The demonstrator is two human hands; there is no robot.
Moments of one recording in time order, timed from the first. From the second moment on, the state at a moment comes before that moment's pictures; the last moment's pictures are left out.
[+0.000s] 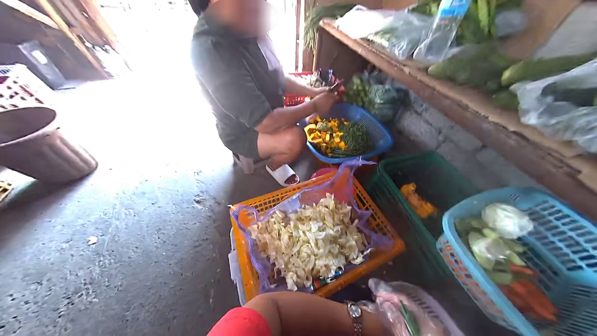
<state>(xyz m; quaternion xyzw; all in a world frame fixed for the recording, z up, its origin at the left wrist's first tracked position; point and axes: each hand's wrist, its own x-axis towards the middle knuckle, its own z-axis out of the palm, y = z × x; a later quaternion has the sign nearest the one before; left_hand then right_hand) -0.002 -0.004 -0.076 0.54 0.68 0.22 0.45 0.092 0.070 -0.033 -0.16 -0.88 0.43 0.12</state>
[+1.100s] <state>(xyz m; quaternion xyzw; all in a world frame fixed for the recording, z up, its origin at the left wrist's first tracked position) -0.031 0.029 -0.139 0.56 0.38 0.55 0.48 0.161 0.089 -0.121 -0.36 -0.50 0.74 0.28</state>
